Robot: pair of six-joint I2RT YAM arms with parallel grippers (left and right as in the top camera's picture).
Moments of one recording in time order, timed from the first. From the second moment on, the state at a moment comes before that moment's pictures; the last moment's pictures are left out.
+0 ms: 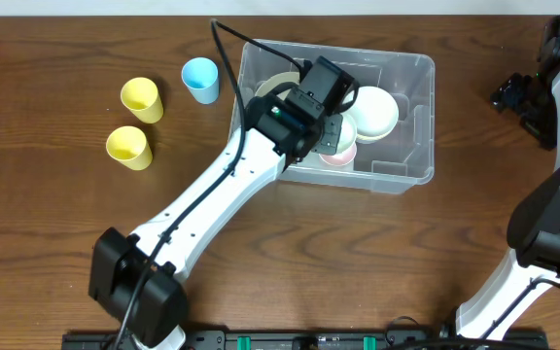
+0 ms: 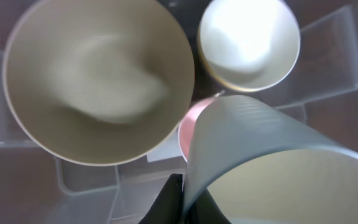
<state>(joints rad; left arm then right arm) -0.69 1.81 1.67 -0.91 -0.09 -0.41 -0.30 2.06 1.91 -1.27 0.19 0.62</state>
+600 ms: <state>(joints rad) -0.69 1.90 1.67 -0.94 -0.08 -0.41 -0.30 2.06 1.91 -1.27 0.19 0.62</state>
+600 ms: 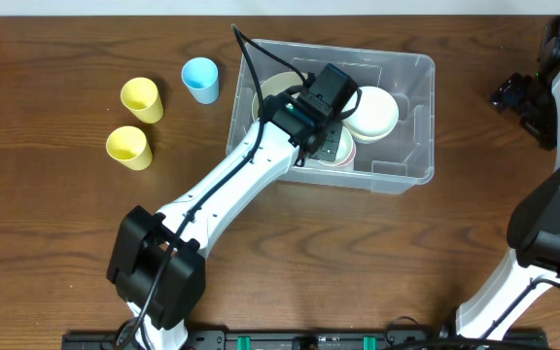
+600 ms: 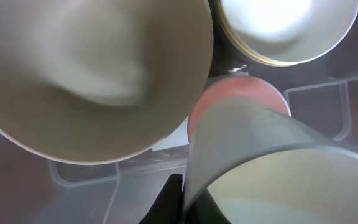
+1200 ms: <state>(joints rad) -0.68 1.90 1.67 -0.91 -0.06 -0.38 -0.30 2.06 1.91 -1.27 0.19 0.62</state>
